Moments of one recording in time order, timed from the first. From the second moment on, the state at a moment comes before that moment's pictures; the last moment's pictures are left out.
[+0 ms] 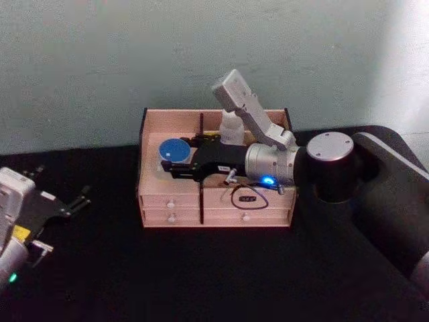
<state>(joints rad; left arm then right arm) -0.20 0.60 0.45 -1.41 -0.25 -0.12 0.03 0.75 0.25 -0.65 -1.00 0.33 0.15 0.63</state>
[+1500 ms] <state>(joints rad) -0.20 0.60 0.45 -1.41 -0.25 -0.12 0.03 0.74 0.24 -0.63 -1.00 0.32 0.15 0.61</state>
